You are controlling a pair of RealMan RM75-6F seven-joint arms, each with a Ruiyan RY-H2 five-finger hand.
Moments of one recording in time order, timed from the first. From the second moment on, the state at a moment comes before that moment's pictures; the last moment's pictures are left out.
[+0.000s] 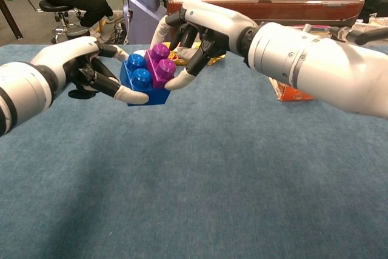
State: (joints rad) left arm -0.66 -1.70 -0.35 -1.93 0.69 1.38 0.41; right arm 0.92 -1.66 0.29 -1.51 -1.18 0.93 -0.01
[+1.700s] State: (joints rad) left arm -0.62 -1.72 -0.20 -1.80 0.79 1.34 0.49; right arm 0.82 -1.57 0.17 -1.45 -1.20 0.87 -0.01
